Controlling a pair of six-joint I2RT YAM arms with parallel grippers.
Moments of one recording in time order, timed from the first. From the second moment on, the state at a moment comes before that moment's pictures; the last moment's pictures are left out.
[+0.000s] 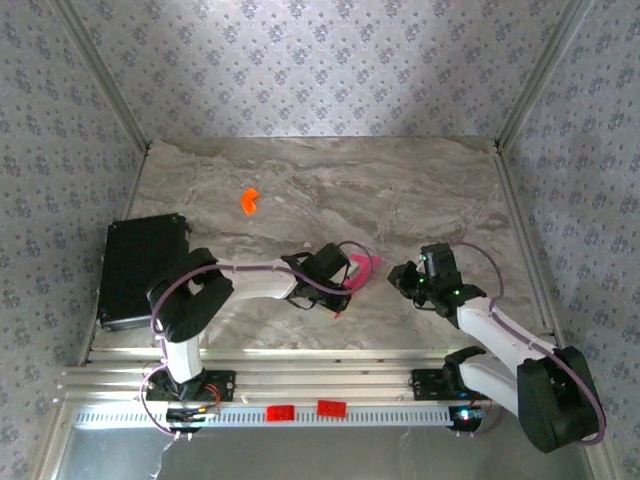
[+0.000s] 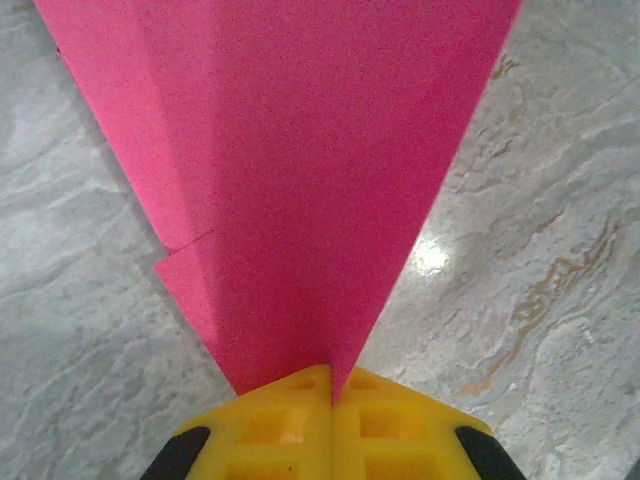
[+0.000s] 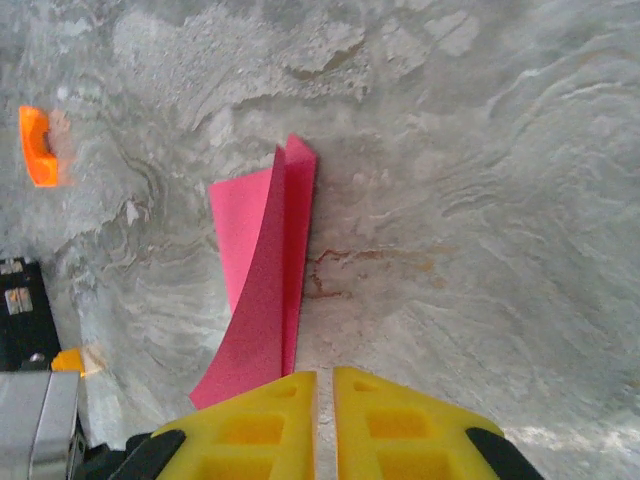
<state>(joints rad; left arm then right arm) -0.99 1.83 1.01 -0.23 0.25 -0.43 0.32 1.03 0.36 -0.11 -0.31 0.95</state>
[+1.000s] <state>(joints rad) -0.89 1.83 0.84 0.11 0.48 -0.62 0.40 1.50 0.42 0.44 -0.58 1.07</state>
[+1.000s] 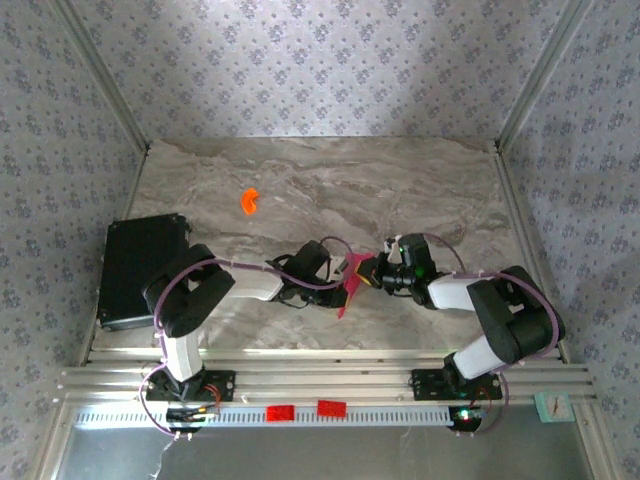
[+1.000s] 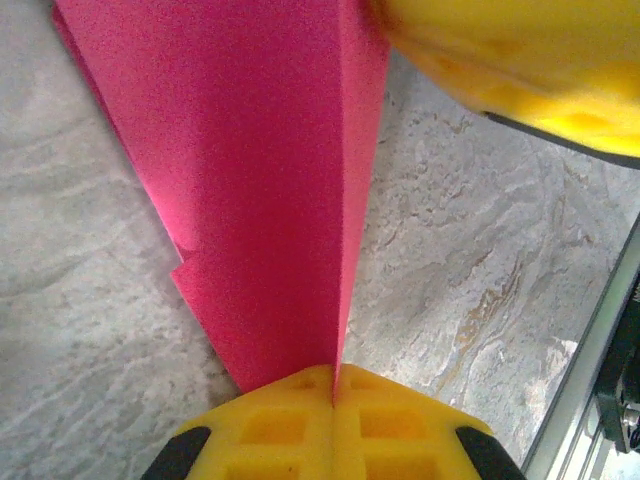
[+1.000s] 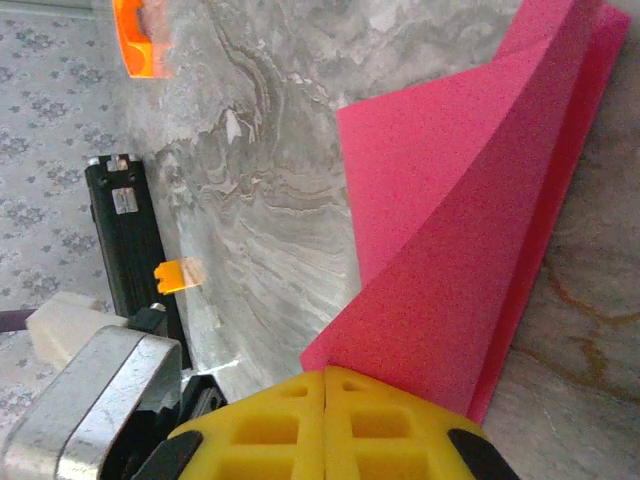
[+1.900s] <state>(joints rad) -0.87 1.83 0.76 0.27 0.51 -0.77 0.40 1.62 0.47 0.45 -0.63 1.07</state>
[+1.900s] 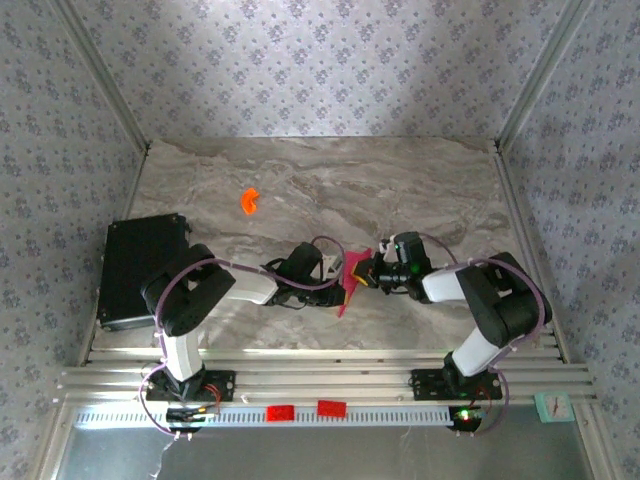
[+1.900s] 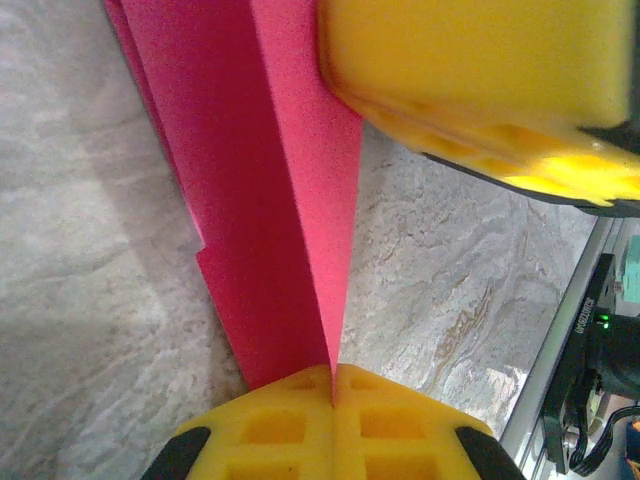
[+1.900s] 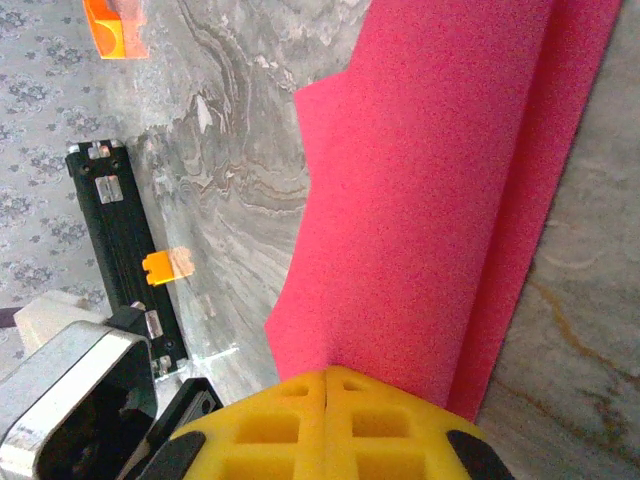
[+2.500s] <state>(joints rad) -0.86 1.83 0.76 0.29 0.52 -0.80 0.39 1.67 0.47 0.48 -0.64 1.07</state>
